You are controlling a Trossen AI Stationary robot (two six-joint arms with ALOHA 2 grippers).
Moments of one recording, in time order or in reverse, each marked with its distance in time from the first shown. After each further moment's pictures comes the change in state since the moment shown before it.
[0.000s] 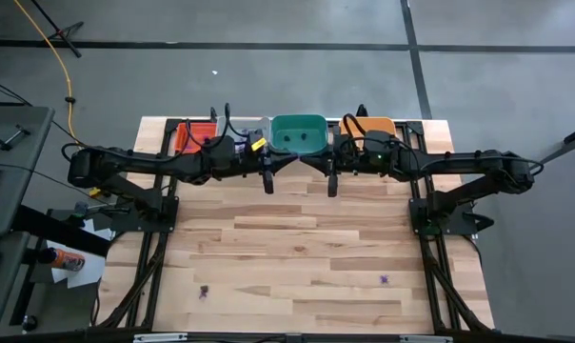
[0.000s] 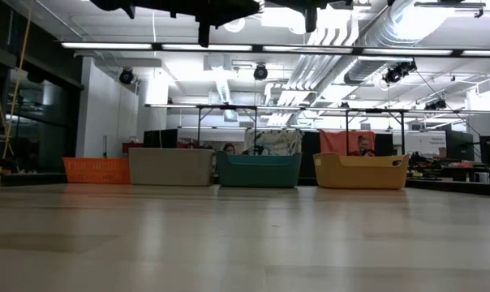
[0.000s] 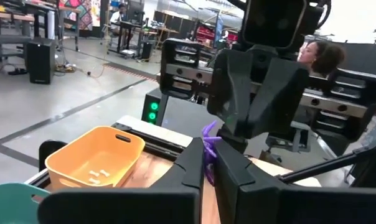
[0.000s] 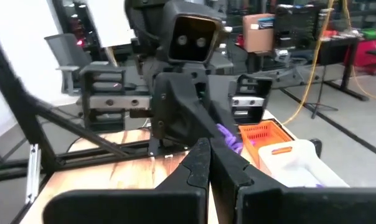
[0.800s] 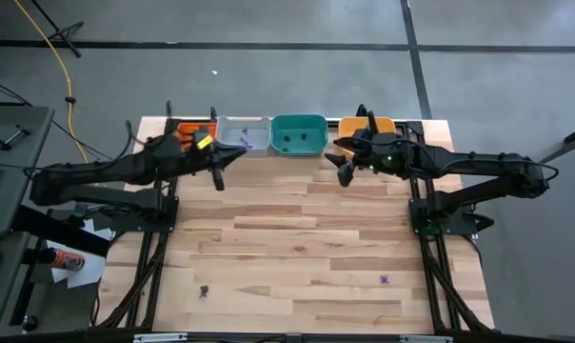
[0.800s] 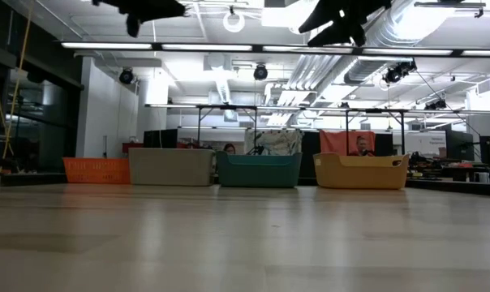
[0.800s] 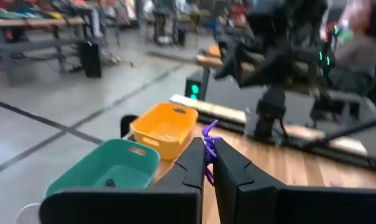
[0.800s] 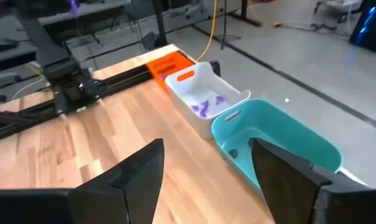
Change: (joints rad) left arm 0.037 -0.542 -0.177 -0.480 -0.101 0.117; right arm 0.000 -0.166 0.000 -0.483 0.378 0.164
